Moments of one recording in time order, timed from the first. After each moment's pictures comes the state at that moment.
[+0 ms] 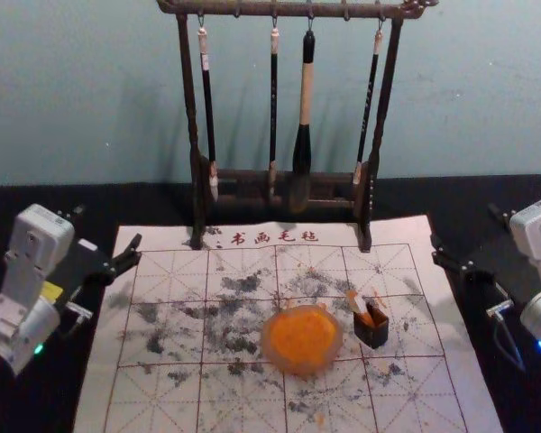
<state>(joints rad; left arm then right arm) -0.20 0.60 0.45 -1.41 -0.25 -0.12 0.03 0.20 0.60 -0.45 -1.41 0.25 -0.12 -0.03</state>
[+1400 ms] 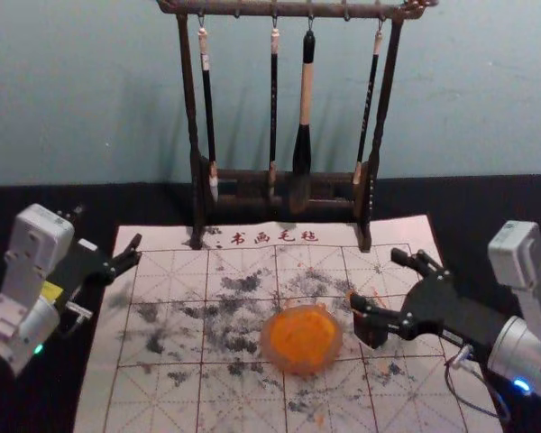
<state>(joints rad) -0.20 0.60 0.45 -1.41 -0.25 -0.12 0.03 0.12 0.64 -0.44 -1.58 0.44 -0.07 0.41</state>
